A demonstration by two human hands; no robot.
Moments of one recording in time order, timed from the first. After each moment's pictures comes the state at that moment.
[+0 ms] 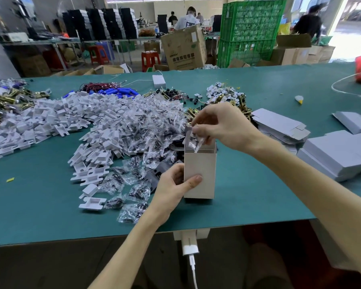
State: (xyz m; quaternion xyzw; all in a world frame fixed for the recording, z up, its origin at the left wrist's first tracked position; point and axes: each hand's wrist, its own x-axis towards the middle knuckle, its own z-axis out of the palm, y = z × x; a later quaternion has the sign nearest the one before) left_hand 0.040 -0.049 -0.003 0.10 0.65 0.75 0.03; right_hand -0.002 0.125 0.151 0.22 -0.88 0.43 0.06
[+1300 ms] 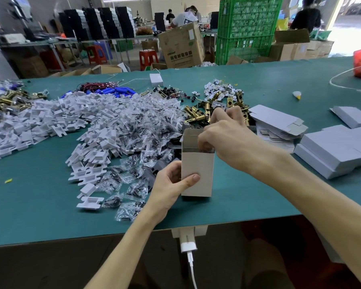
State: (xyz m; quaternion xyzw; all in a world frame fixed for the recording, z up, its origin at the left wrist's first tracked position) left_hand 0.042 -0.049 -0.001 0.12 0.65 0.75 0.02; right_hand 0.029 0.132 0.137 0.26 -0.95 -0.07 0.17
